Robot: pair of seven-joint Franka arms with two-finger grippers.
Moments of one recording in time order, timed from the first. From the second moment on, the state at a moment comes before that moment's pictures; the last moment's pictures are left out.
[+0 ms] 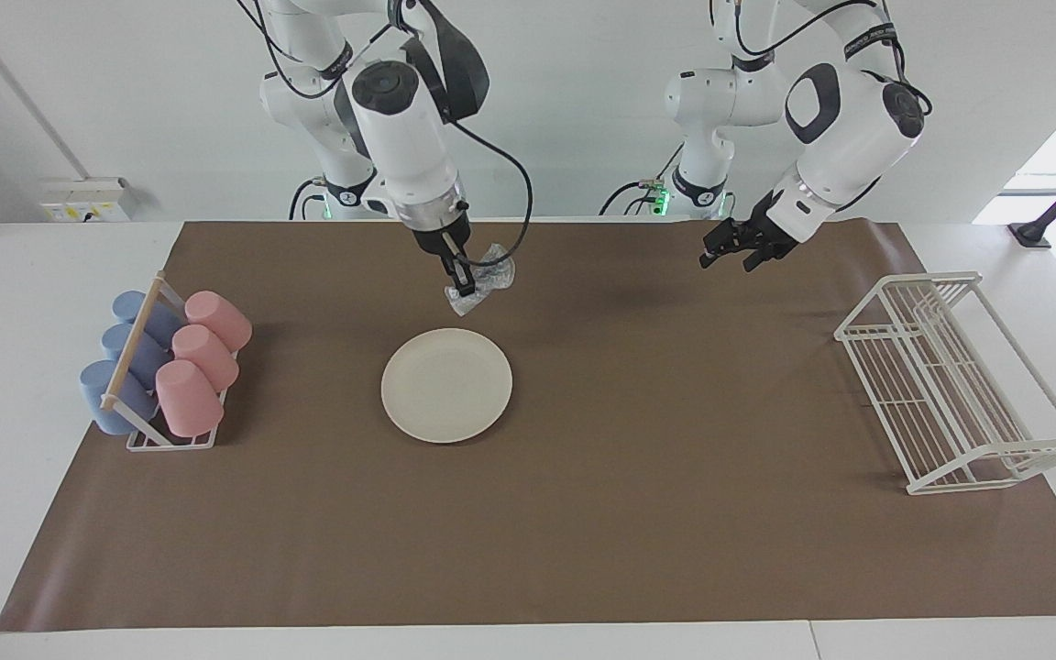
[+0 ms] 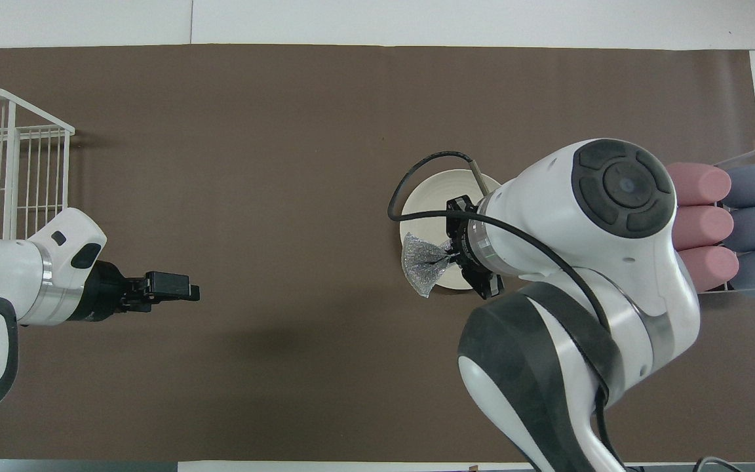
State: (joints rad) left arm -0.14 -0.28 -0.01 -2.30 -0.46 1.91 -0.07; right arm 0.13 0.00 0.35 -1.82 0.15 1.85 1.69
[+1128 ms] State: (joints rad) left arm -0.32 -0.29 -0.01 -2.32 -1.34 1.89 0.22; right arm 0.30 -0.08 0.37 -1.75 0.15 1.71 2.05
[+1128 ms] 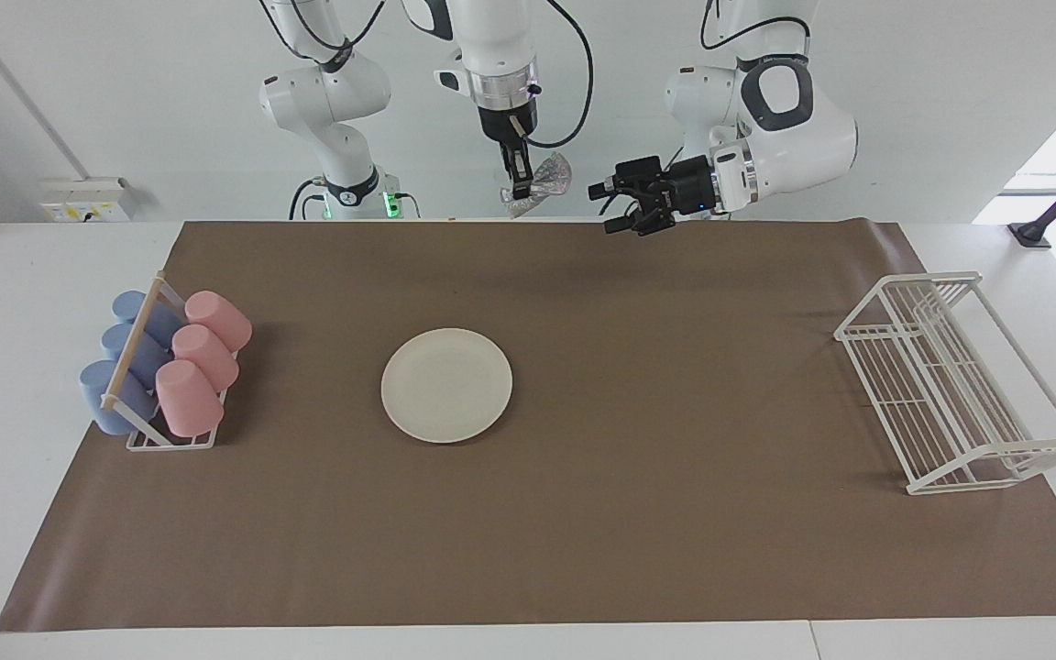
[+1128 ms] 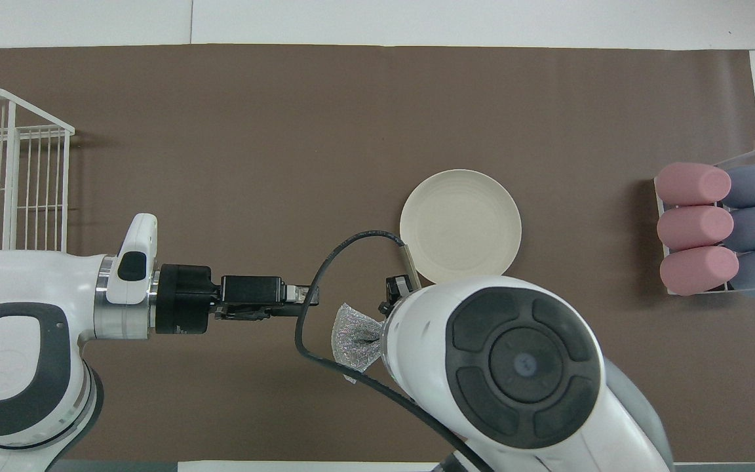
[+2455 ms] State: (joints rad) left arm -0.43 -0.30 -0.03 -2.32 -1.39 1.98 0.18; right arm 0.30 -0.08 0.37 -1.75 0.12 1.71 2.05
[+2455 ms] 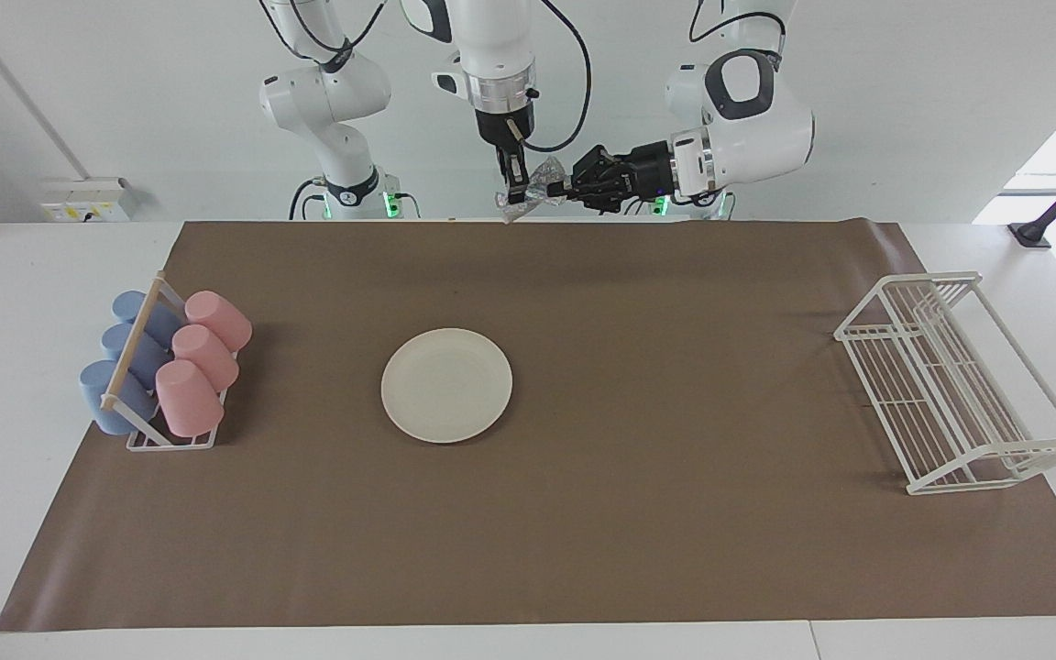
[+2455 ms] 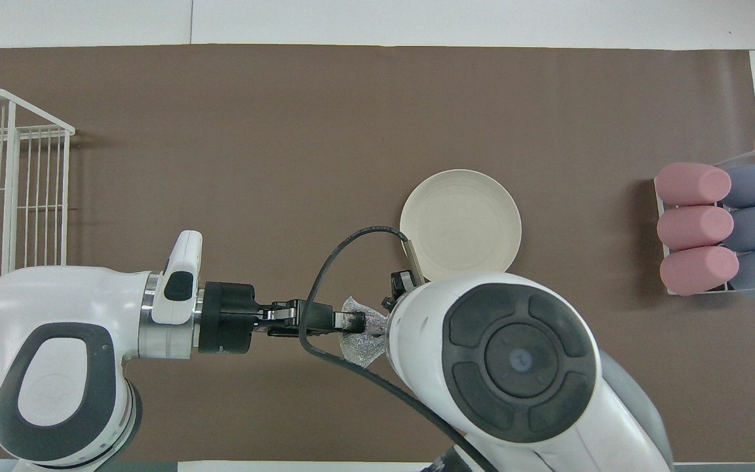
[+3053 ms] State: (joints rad) left arm -0.43 -0.30 -0.03 -2.32 -1.39 1.98 0.16; right arm 0.25 -0.08 0.36 -1.75 0.11 1.71 1.74
